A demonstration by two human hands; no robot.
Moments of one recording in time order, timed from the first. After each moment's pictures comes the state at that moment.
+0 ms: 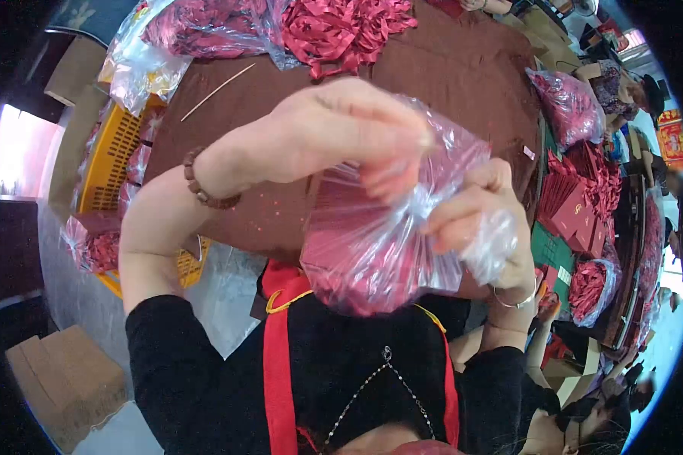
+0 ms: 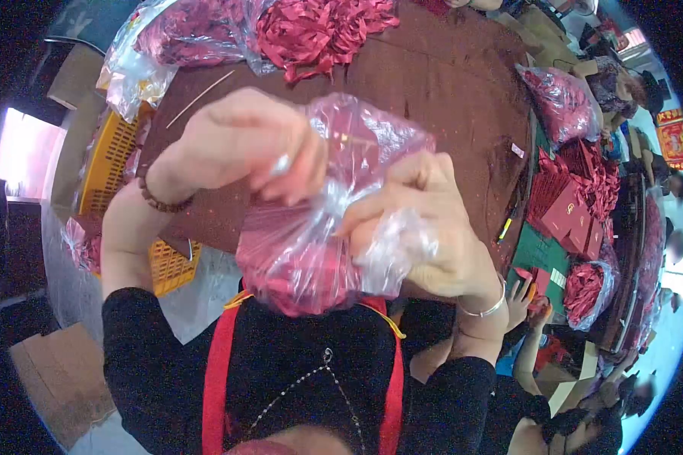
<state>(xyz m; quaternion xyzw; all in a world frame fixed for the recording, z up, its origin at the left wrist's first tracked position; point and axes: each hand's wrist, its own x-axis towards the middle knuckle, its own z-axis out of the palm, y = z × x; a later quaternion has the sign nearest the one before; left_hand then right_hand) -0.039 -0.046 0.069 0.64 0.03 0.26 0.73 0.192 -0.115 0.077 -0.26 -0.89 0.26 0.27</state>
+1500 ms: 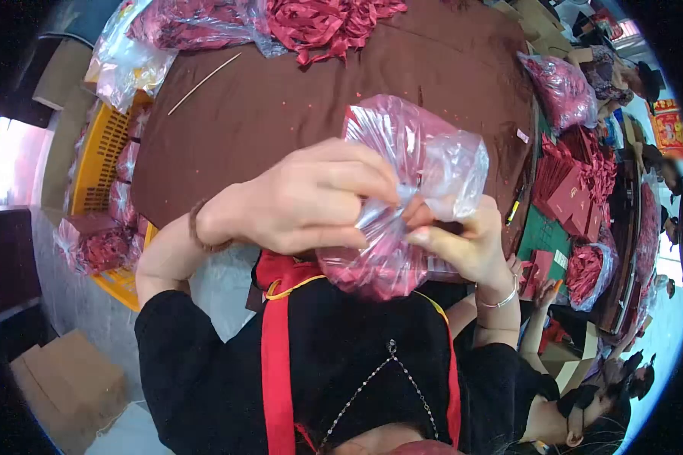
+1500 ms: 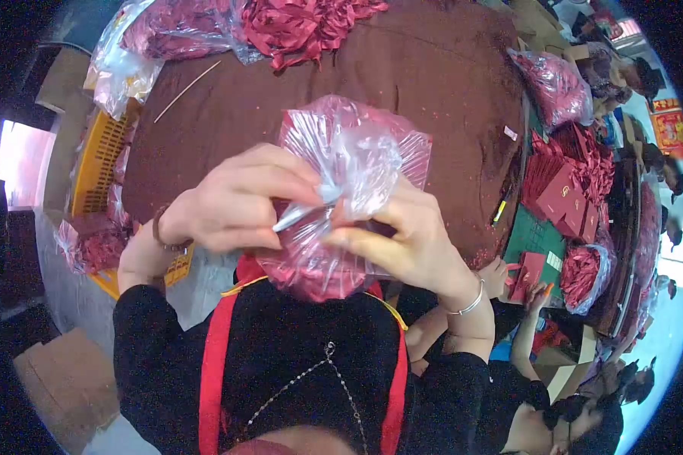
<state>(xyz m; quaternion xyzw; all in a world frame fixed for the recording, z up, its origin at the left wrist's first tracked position) -0.048 -0.078 0.015 0.86 -0.02 0.41 0.28 0.176 -0.145 0.047 -0.42 -0.73 0.42 0.33</state>
